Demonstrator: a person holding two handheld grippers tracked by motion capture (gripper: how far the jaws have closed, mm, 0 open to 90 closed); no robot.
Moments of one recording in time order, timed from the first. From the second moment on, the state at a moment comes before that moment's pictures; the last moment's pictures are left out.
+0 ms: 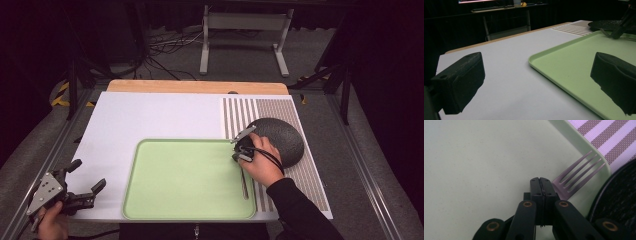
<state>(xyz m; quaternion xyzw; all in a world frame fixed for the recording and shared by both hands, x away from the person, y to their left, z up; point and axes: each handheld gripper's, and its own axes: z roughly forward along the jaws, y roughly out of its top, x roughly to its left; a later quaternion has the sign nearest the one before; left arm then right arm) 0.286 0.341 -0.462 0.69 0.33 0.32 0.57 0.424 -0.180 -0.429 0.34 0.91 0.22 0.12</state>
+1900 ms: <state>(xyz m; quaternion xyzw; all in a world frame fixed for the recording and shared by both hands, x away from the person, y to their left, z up) 0.288 0.339 -0.463 0.69 0.33 0.32 0.57 0.355 -0.272 -0.364 0.24 0.82 0.49 0.20</state>
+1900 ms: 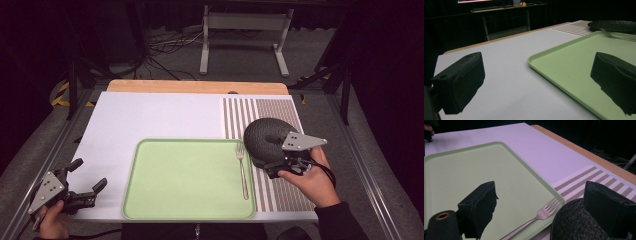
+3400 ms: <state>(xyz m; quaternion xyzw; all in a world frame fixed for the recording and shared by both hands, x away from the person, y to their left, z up) 0.288 0.339 -0.462 0.68 0.32 0.32 0.57 0.338 -0.350 -0.442 0.29 0.73 0.58 0.22</state>
